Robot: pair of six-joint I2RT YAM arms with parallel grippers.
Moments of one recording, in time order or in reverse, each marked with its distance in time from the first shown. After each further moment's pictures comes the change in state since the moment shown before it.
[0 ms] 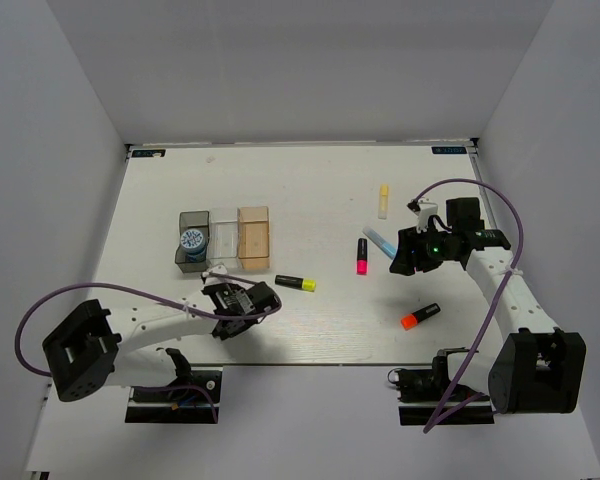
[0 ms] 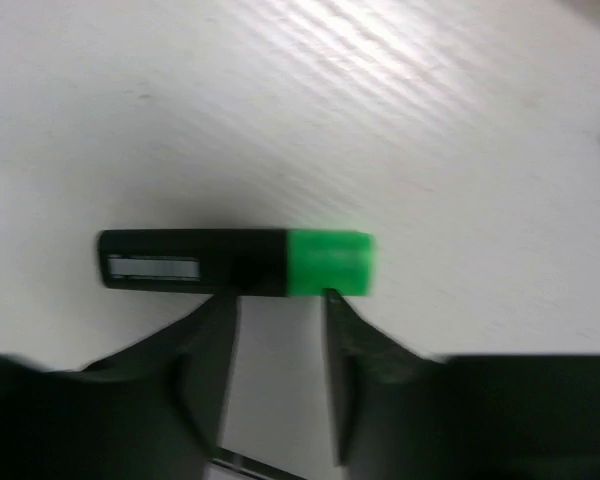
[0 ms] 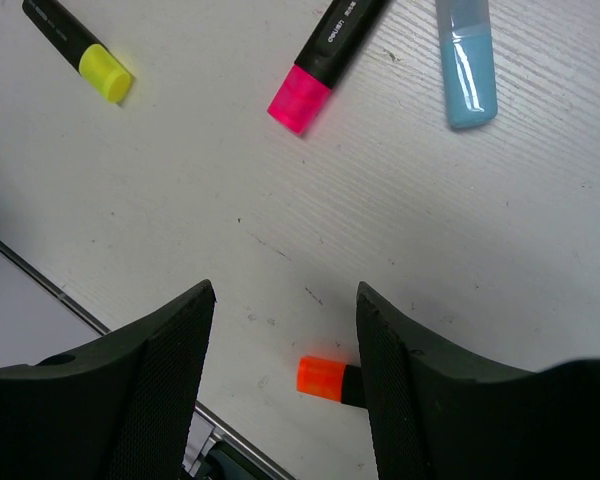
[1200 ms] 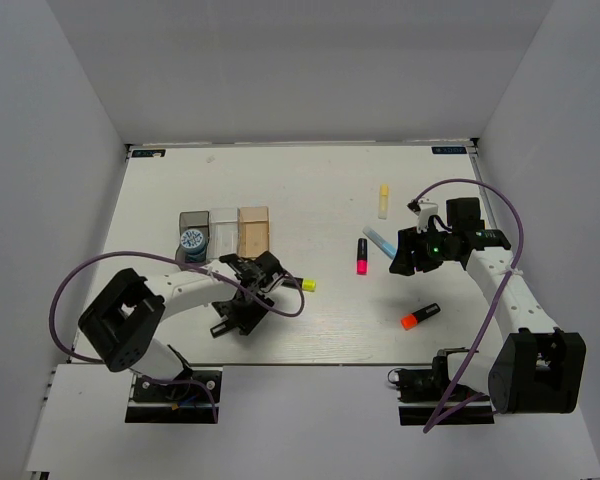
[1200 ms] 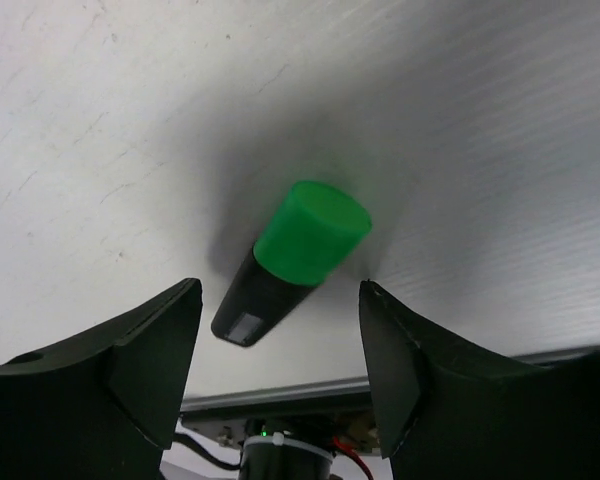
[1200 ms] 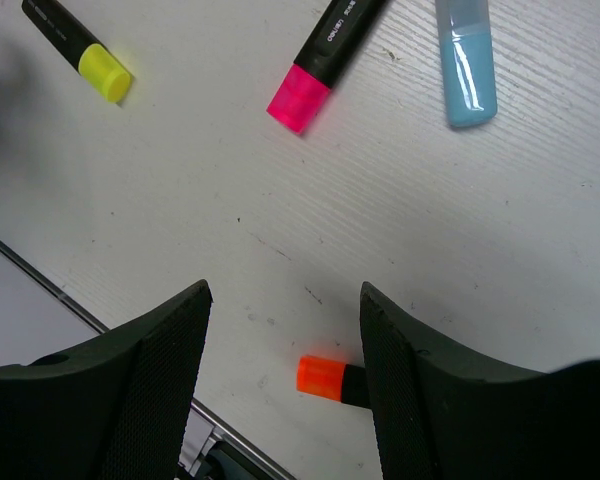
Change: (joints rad) left arm 0.190 0.261 0.196 0.010 0.336 1.380; right arm -0.002 0.000 0.000 -0.002 0.000 0.000
